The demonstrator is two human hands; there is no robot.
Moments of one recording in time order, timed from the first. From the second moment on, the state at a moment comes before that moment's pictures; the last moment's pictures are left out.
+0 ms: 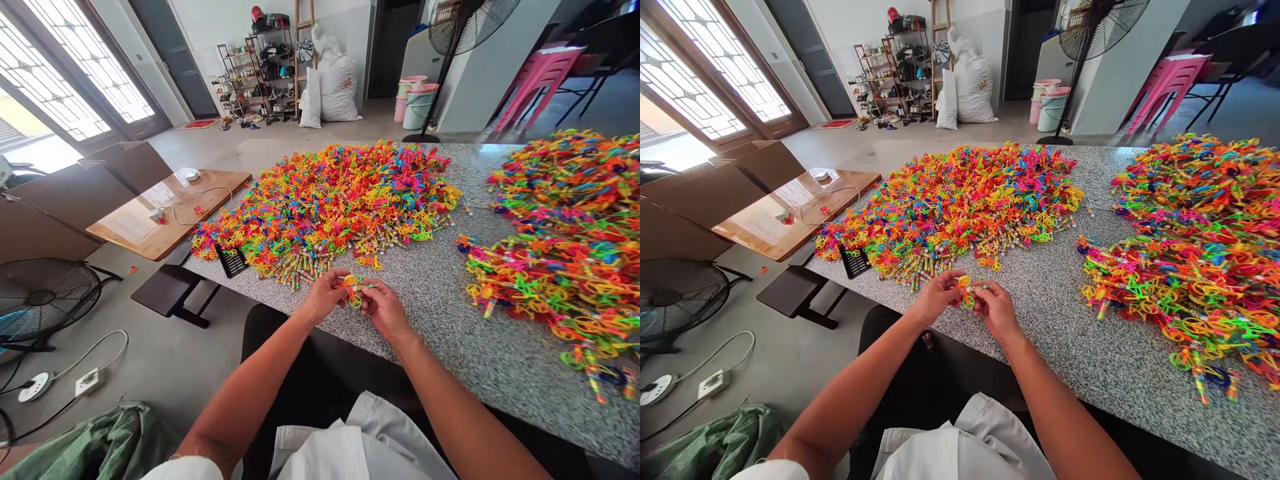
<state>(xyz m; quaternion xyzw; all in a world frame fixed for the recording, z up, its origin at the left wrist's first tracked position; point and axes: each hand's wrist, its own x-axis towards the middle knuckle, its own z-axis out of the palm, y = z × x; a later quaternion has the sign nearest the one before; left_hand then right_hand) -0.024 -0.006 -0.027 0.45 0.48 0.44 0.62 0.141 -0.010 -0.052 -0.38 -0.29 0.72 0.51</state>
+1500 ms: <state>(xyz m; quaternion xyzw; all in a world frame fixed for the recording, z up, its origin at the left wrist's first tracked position) 0.009 -0.002 -0.015 0.57 0.52 0.36 0.52 0.188 -0.033 -0.044 -0.47 -0.43 0.59 0.49</state>
